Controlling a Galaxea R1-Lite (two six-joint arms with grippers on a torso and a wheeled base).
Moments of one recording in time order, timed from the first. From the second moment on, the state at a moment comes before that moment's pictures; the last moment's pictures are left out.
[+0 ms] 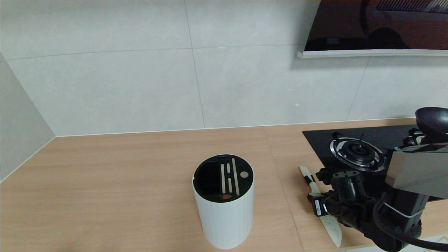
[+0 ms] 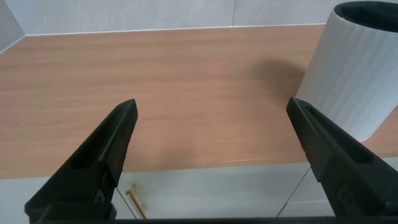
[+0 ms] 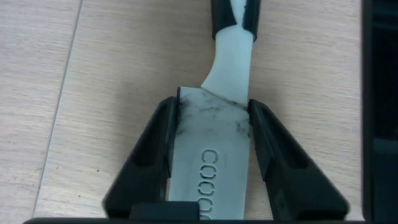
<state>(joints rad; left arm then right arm) 0.00 0.00 0.00 0.00 0.01 0.00 0.35 2.25 -0.53 -1.10 -0.18 0.06</state>
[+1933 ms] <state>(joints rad) 0.00 0.07 -0.22 0.10 -0.53 -0.09 0.38 1.86 -0.68 -0.89 -0.15 0.02</state>
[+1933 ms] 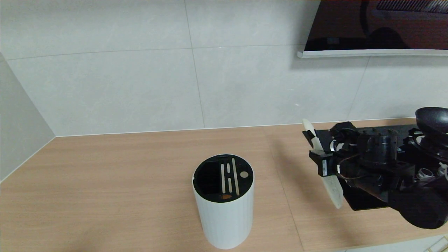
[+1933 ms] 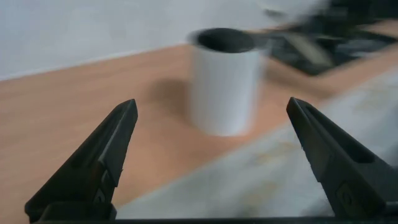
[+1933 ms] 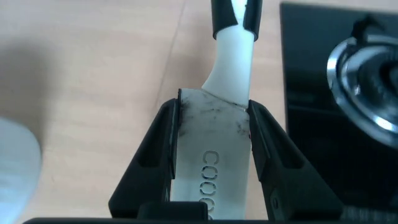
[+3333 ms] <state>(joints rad) -0.38 1.23 -0.74 -0.31 -0.58 -0.48 0.80 1.69 -0.96 -0.54 -0.14 0.12</state>
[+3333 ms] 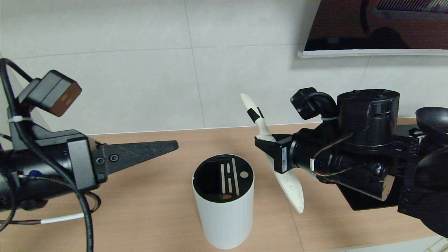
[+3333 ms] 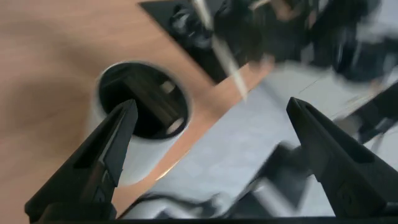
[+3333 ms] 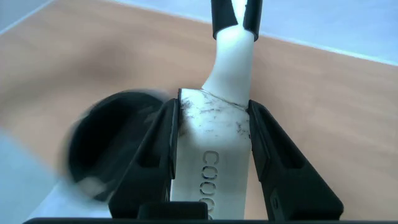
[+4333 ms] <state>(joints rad) -0.60 1.47 -0.74 -0.62 -0.31 -0.85 0.96 1.68 -0.93 -0.55 -0.16 0.15</state>
